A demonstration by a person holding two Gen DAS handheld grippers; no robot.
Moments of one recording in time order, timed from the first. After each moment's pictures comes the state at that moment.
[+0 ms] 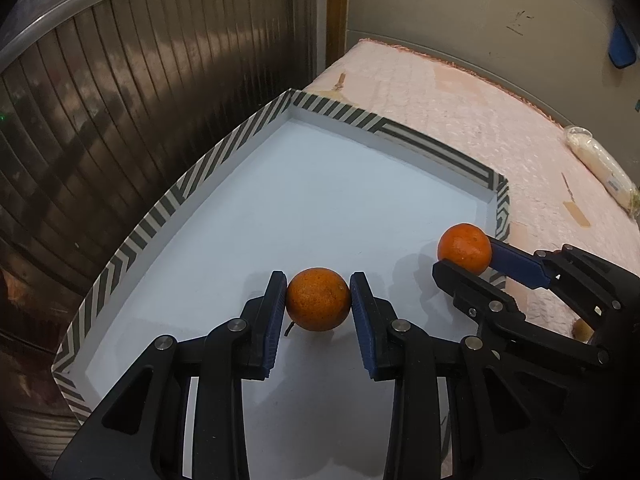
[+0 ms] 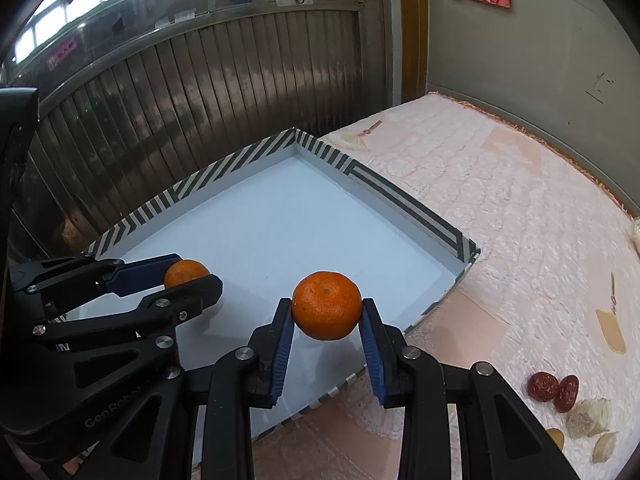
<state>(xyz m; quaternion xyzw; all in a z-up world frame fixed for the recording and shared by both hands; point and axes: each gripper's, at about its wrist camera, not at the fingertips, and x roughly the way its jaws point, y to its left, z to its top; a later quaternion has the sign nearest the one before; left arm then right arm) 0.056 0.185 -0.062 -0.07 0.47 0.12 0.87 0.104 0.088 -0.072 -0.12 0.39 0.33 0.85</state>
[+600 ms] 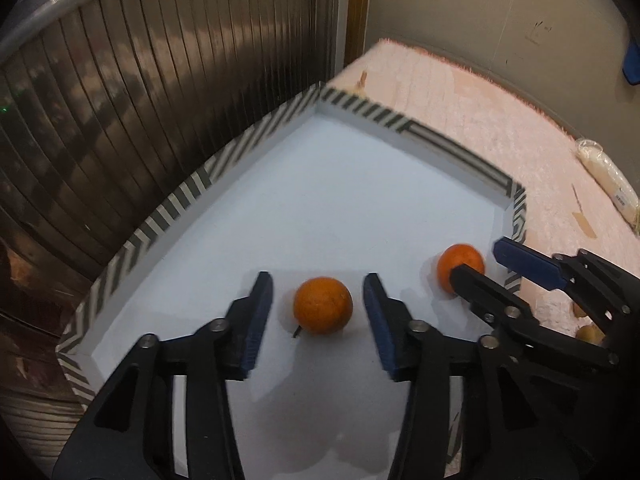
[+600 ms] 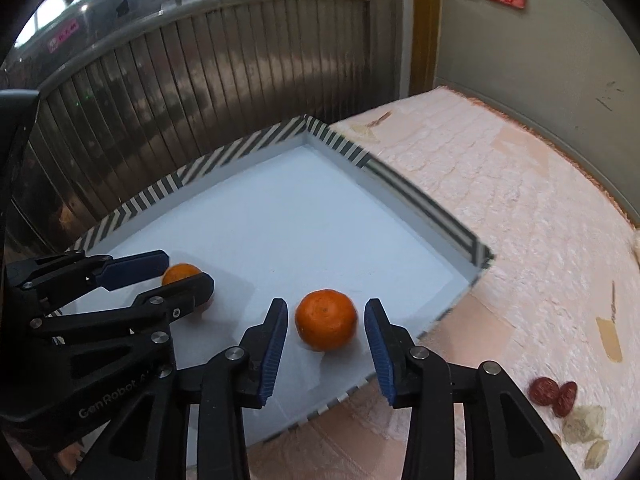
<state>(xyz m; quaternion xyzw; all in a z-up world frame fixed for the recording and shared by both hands) 0.042 0.195 -0.056 -0.09 0.46 0.15 0.87 0.101 0.094 -0.069 -0.13 0.40 0.33 0.84</state>
